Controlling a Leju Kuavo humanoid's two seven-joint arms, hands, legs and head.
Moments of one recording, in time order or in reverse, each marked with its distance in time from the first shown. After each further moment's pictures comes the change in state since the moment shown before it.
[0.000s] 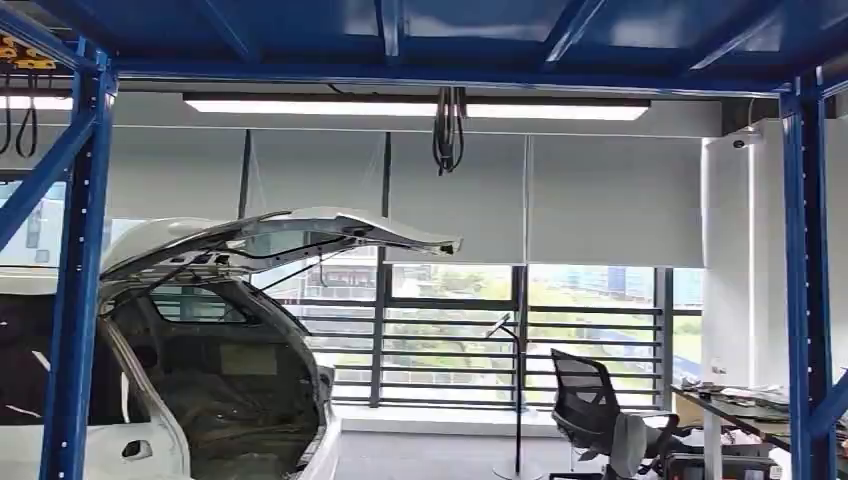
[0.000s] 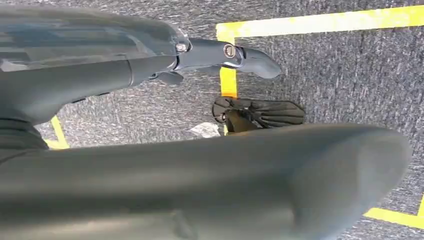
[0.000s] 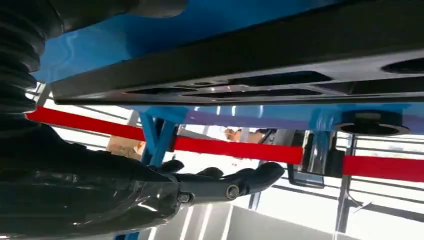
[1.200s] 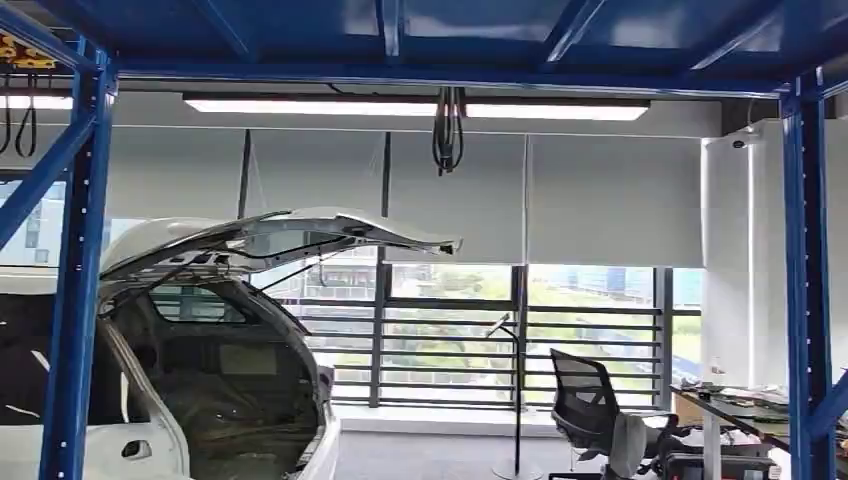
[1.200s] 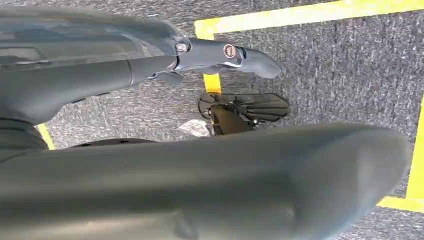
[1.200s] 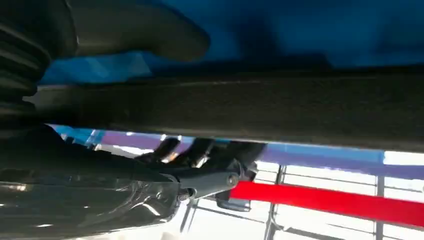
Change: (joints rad) left arm -0.022 -0.023 -0.028 0.000 -0.020 0.004 -0.032; right arm -0.226 0.219 0.057 0.471 -0.023 -0.058 -0.128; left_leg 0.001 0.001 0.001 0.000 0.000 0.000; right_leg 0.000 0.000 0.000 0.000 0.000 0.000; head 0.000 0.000
